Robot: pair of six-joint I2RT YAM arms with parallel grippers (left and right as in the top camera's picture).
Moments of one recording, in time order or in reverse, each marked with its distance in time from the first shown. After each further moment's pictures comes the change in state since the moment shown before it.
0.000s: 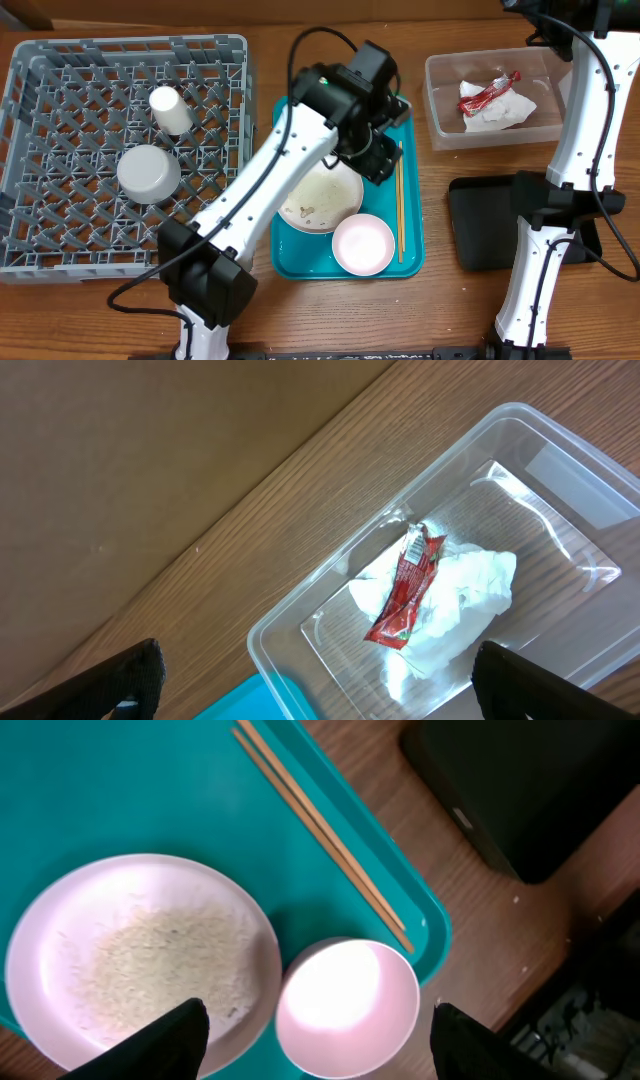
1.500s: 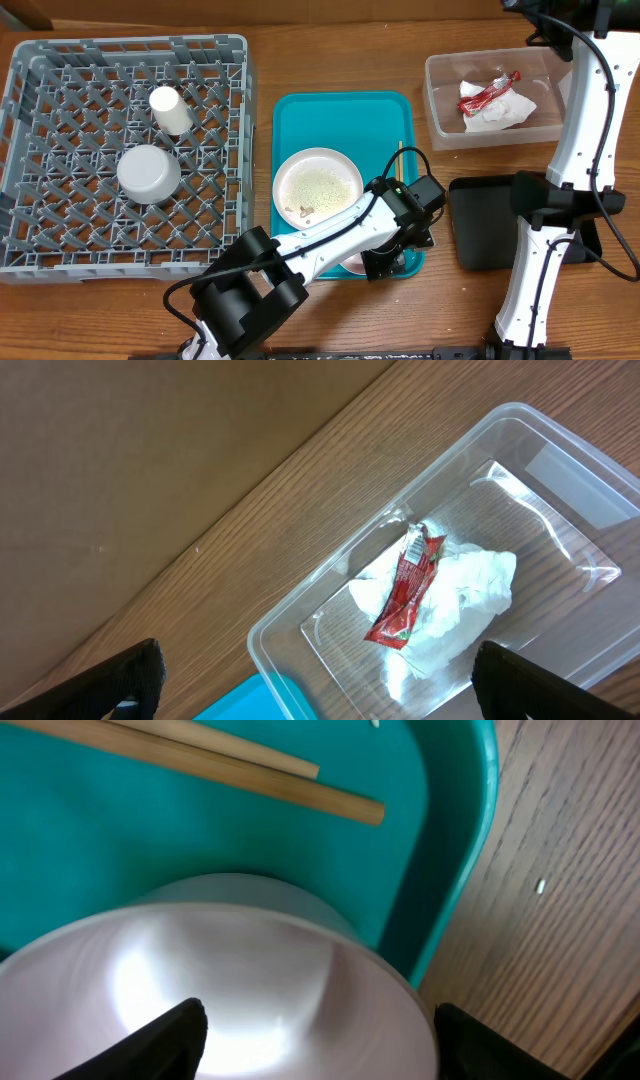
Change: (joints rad) left arm -0.317 0.000 -0.565 0.297 -0.211 0.327; right arm 0.000 0.000 0.000 0.000 0.000 0.000
